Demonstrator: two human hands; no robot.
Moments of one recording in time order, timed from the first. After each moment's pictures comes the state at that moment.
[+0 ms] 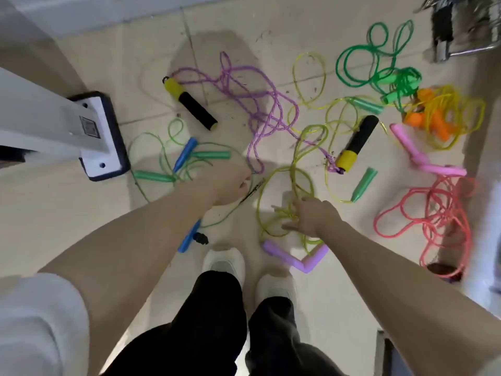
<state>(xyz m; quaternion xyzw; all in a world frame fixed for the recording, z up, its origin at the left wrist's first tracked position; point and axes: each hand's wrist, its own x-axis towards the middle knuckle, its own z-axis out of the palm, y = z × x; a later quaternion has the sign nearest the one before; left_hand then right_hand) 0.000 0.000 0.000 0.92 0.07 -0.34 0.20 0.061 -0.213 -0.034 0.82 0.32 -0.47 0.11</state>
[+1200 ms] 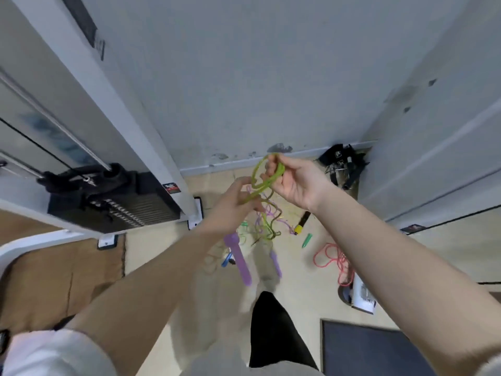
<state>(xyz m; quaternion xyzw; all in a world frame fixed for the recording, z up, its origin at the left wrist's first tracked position) -0.162 -0.063 0.656 0.73 0.25 0.01 0.64 -0.034 -0.159 0.701 0.38 -0.11 -0.55 -0.74</state>
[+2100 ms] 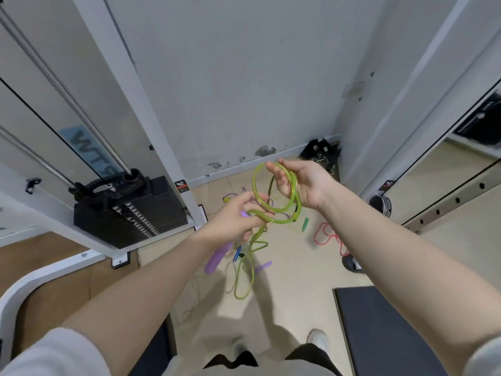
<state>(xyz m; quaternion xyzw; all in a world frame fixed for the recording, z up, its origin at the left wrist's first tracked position) -0.343 -0.117 0.714 0.73 0.12 -0.08 0.66 -0.215 -0.238 0.753 0.42 -0.12 -0.50 -0.75</state>
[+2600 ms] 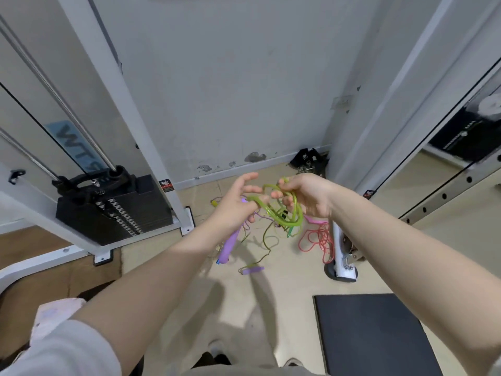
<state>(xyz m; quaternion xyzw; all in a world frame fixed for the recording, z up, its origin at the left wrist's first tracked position) -0.307 -0.191 0.719 0.71 0.20 0.04 0.68 -0.201 -0.321 0.756 0.59 -0.03 -0.52 -0.61</state>
